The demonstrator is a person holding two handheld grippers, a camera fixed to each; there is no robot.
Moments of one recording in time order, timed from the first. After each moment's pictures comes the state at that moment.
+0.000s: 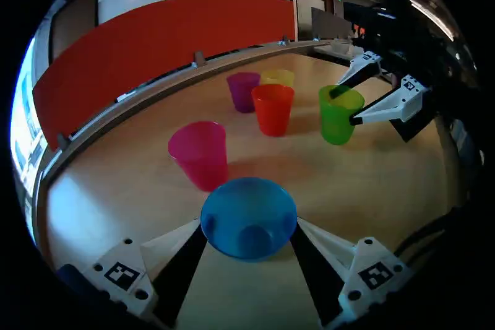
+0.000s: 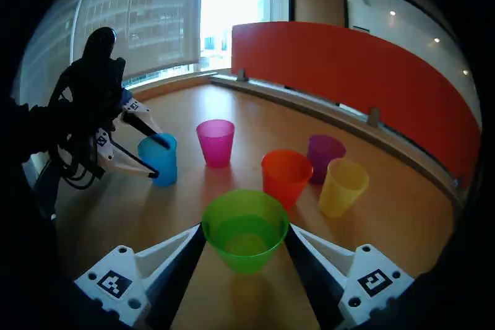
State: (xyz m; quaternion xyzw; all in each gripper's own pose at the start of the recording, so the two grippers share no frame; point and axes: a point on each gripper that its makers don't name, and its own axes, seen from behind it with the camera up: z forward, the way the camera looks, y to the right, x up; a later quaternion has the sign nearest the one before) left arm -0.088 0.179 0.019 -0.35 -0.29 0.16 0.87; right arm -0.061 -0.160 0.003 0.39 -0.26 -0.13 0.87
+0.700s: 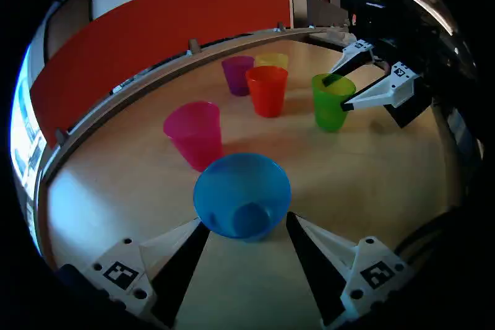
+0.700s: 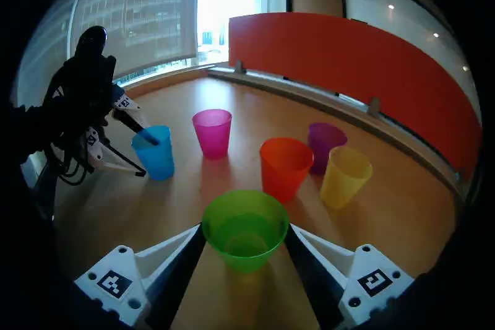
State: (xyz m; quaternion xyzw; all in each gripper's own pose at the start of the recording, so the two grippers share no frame) left arm -0.102 0.166 0.003 -0.35 -0.32 0.18 0.86; right arm -0.079 -0.154 0.002 0.38 -0.28 -0.13 0.87
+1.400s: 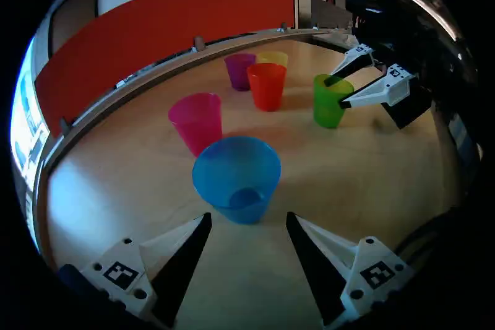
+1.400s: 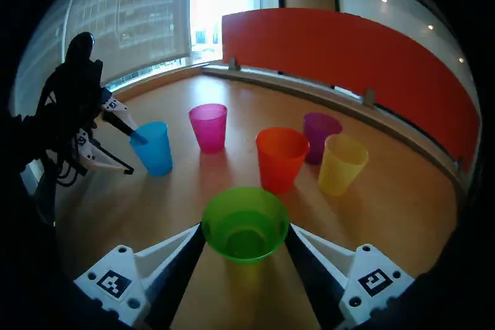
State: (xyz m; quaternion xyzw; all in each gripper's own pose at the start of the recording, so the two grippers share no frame) left arm -0.101 0.154 -0.018 -0.34 -0.33 0.17 0.86; right arm -0.085 -0.146 -0.006 0.37 -0.29 -0.11 0.87
